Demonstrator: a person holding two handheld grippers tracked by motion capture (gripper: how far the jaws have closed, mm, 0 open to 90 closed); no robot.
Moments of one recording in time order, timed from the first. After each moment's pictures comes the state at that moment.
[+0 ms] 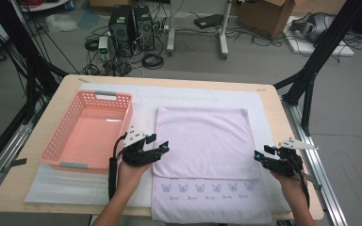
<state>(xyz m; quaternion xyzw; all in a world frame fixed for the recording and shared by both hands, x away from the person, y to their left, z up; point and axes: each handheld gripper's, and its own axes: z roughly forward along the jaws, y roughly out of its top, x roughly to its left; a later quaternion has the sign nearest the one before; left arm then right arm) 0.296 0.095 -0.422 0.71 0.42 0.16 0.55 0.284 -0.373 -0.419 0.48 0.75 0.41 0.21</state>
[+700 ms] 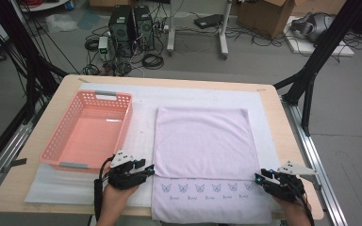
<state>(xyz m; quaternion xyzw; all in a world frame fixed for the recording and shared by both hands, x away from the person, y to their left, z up) 0.252 0.125 -0.451 0.74 0.45 0.12 0.49 0.228 -0.371 -0.447 0.46 0.78 0.39 0.18</state>
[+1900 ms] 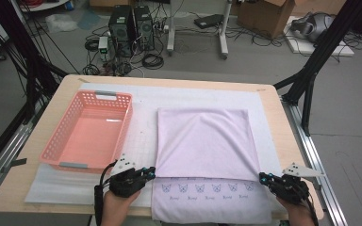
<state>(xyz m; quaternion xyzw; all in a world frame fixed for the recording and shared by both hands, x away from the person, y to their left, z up) 0.225 0.116 -0.437 0.74 0.43 0.10 0.51 0.218 -0.376 -0.437 0.46 0.77 0.41 0.15</state>
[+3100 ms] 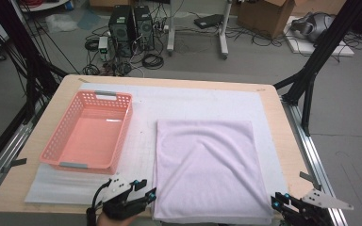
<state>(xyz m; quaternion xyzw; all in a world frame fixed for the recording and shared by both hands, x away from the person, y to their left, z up) 0.186 0.117 -0.437 0.74 0.41 0.12 0.52 0.146 -0.392 -0.427 0.47 0.76 0.42 0.17</state>
